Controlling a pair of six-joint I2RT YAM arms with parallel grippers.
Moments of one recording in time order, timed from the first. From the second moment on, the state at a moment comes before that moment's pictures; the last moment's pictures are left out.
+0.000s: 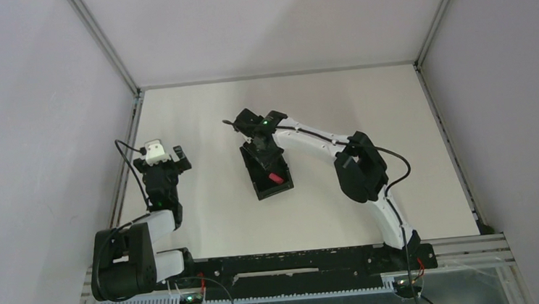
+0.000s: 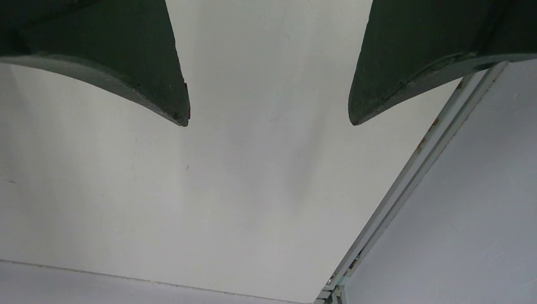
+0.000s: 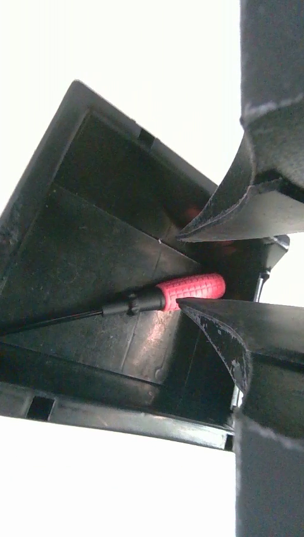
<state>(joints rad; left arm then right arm) 0.08 1.24 0.23 0.93 -0.15 -0.03 0.86 2.20 1.92 -0.98 0.14 0.11</state>
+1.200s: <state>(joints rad) 0.08 1.24 0.23 0.93 -0.15 -0.03 0.57 0.80 0.57 -0.30 0.19 0.39</state>
